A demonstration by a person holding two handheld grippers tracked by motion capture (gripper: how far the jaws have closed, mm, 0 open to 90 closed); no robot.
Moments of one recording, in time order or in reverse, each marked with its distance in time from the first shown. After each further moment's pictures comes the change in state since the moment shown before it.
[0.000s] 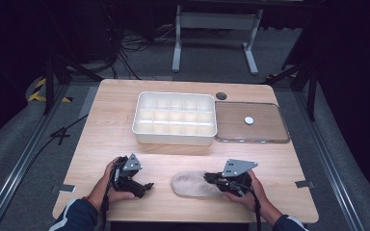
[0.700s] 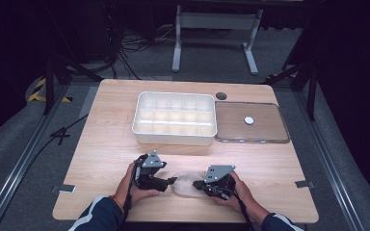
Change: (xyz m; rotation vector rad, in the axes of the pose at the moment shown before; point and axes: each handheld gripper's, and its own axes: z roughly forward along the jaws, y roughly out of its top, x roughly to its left) left arm -0.040 0.051 0.027 -0.103 -0.139 -0.038; right arm 0.012 -0.004 0.043 0.113 0.065 -0.041
